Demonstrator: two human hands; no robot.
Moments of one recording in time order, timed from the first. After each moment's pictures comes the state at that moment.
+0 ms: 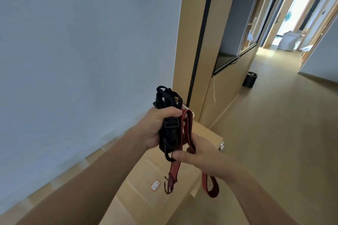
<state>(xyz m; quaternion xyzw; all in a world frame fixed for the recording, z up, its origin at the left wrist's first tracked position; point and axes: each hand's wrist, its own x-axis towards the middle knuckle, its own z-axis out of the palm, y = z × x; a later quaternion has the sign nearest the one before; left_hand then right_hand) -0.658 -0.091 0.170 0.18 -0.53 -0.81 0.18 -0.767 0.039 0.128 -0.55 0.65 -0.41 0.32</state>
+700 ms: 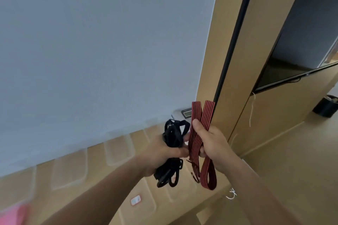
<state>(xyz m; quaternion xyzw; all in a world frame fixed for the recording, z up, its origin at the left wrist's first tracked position) -0.755 -0.083 0.107 0.37 -0.61 -0.65 0.24 -0.916 -0.035 0.133 -0.43 0.59 -0.49 0.47</state>
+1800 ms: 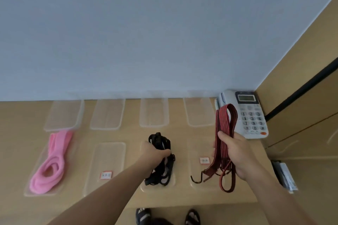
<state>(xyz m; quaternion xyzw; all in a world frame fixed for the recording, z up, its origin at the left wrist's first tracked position) -0.684 -0.095 -0.058 0.76 -0.27 -0.54 0.23 -0.916 -0.115 0.019 -0.34 0.64 -0.36 0.59</state>
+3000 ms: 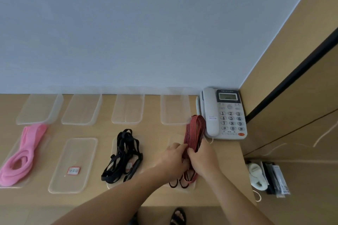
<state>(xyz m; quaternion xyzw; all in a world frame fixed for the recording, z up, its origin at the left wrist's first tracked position) -0.838 -0.110 -0.077 0.65 -0.66 -0.37 0.06 -0.958 -0.133 -0.071 -0.57 0.72 -0.13 0.38</state>
